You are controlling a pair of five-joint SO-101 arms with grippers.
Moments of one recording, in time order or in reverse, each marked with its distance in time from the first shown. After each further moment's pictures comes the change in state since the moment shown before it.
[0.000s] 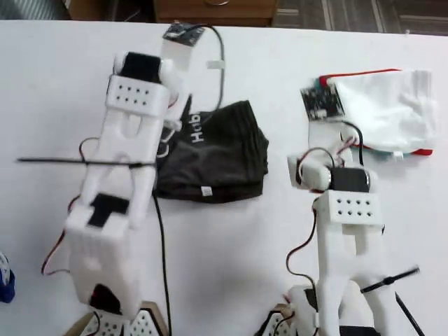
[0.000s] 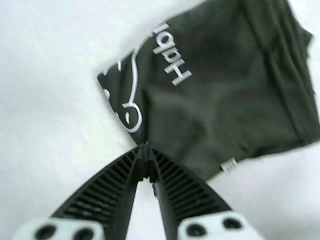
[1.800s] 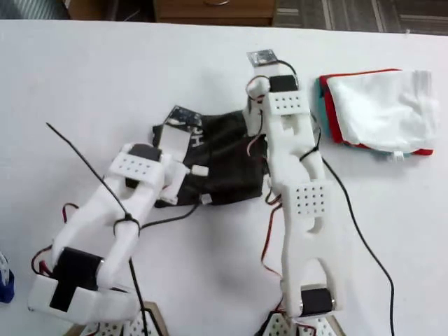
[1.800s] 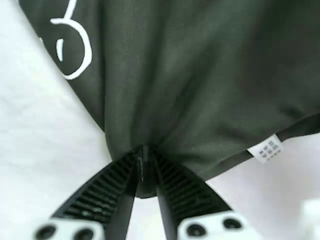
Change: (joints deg) left arm 0.8 -24.4 72.4 -44.5 -0.2; right arm -9.1 95.1 -102.3 32.5 -6.9
